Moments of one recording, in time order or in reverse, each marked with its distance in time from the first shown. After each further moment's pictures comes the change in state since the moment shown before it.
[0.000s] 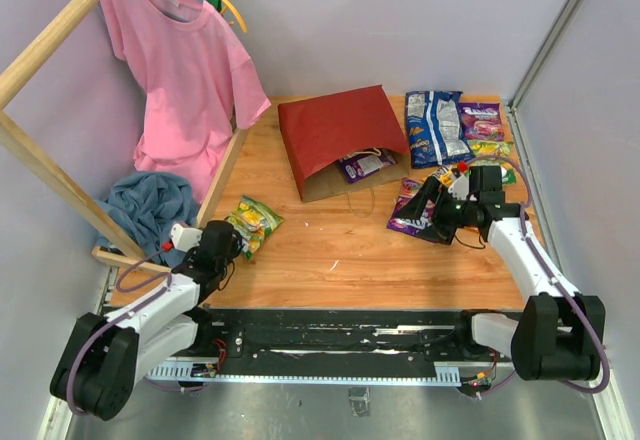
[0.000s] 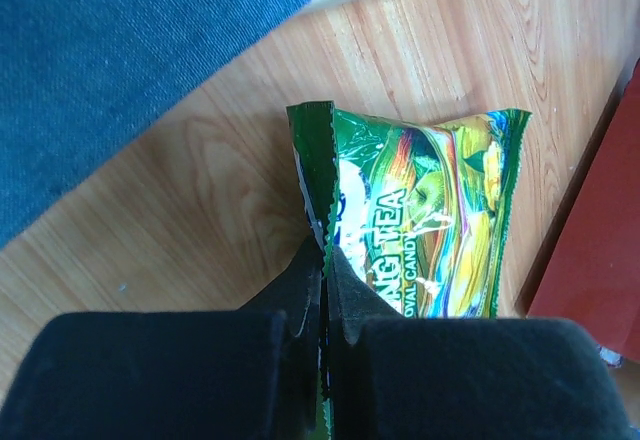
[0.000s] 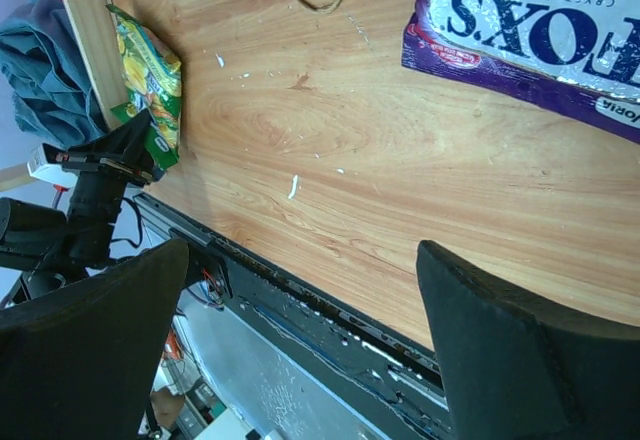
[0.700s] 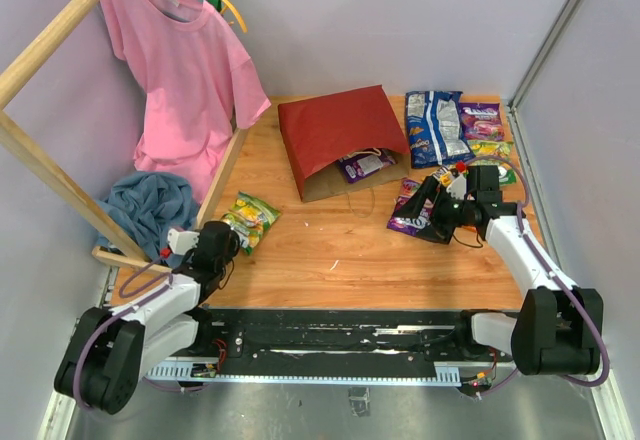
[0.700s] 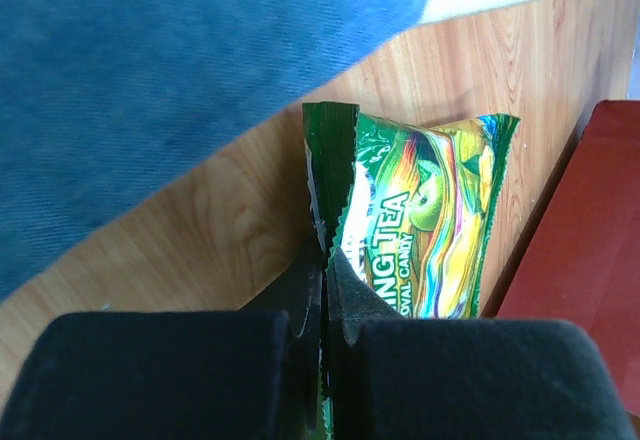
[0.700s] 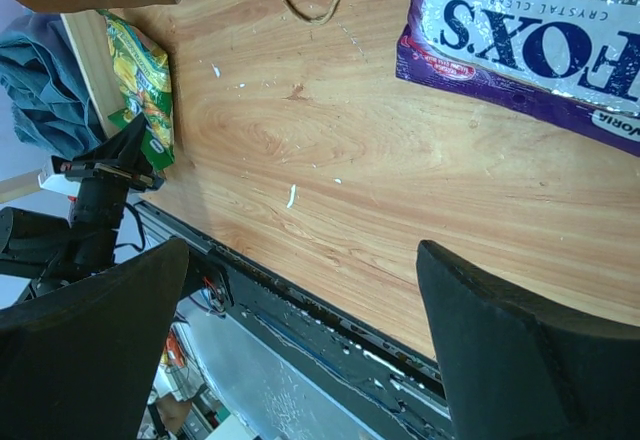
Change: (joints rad) left arm 0.048 0.062 -0.026 0.123 0.024 -0.093; right arm 0.014 0.038 -0.012 0.042 0.015 0.027
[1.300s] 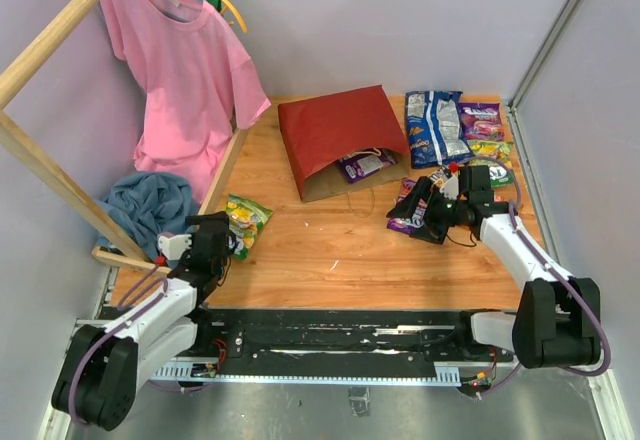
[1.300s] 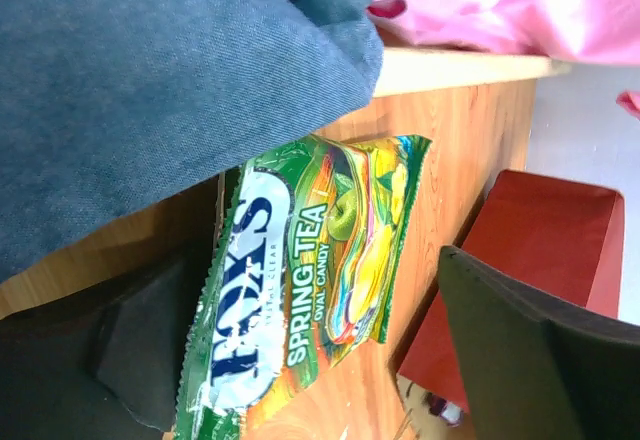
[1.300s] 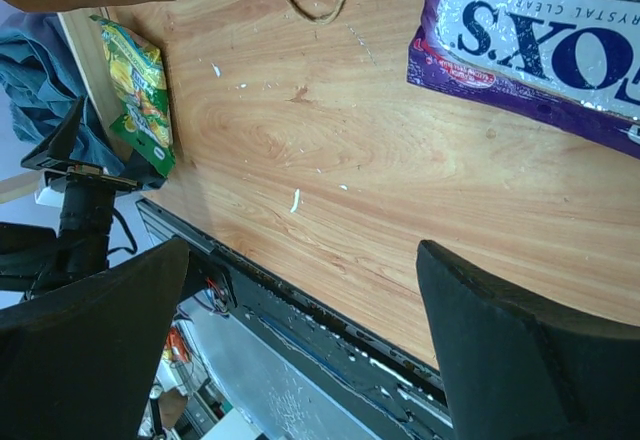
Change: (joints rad) left arm 0.006 -0.090 -0.006 -0.057 -0.096 -0.180; right arm 0.050 0.035 -0.011 0.056 0.012 0.040
